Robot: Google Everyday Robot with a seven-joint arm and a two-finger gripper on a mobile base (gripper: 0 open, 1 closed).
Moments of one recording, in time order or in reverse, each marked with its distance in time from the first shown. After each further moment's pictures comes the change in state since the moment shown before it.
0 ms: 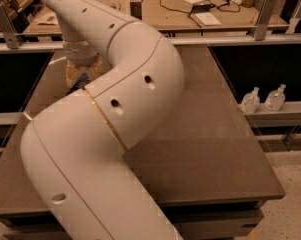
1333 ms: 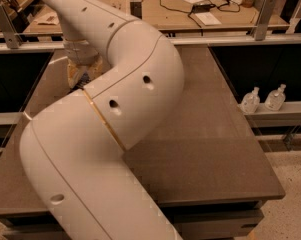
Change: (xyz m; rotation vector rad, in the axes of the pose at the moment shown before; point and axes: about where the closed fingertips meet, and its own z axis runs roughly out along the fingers) arm 0.000 0.002 -0.002 0.000 0.002 0.004
